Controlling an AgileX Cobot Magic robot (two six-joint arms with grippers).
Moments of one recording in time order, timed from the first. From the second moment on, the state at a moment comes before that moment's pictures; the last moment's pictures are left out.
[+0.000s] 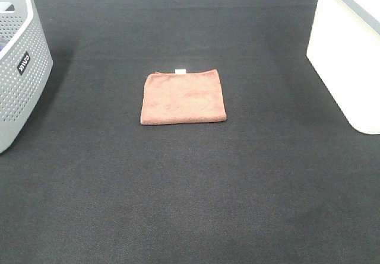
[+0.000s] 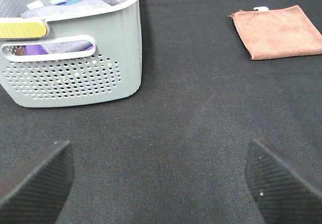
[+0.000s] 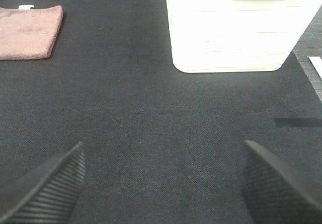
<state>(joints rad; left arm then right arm) -0.01 0.00 -0.50 -0.08 1.06 0.05 -0.03 -0.01 -0.50 0.04 1.07 -0.05</state>
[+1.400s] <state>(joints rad) -0.01 0.00 -0.50 -0.08 1.06 0.05 -0.03 -0.01 -0.50 0.04 1.07 -0.05</state>
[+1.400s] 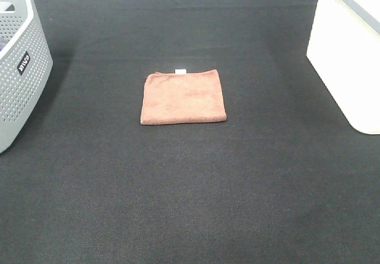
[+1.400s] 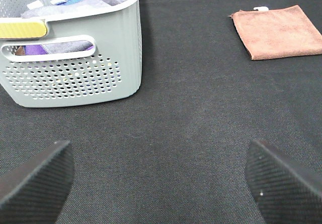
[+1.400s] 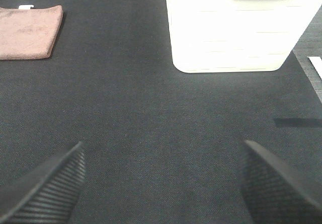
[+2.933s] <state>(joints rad) -0.01 0.00 -0.50 -0.08 1.06 0.05 -0.03 -0.01 -0.50 0.04 1.07 -0.05</state>
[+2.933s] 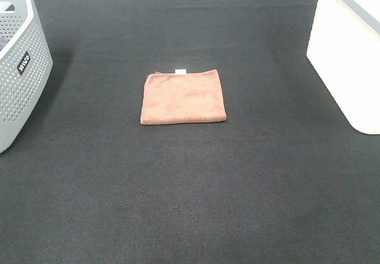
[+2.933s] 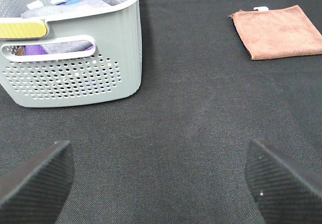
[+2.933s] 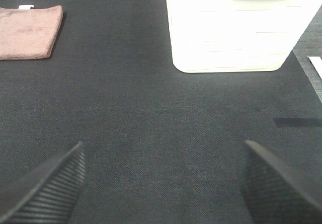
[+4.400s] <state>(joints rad) -0.01 0.00 -0.50 -0.08 1.06 0.05 -0.03 0.97 -0.99 0.13 0.80 -0.18</state>
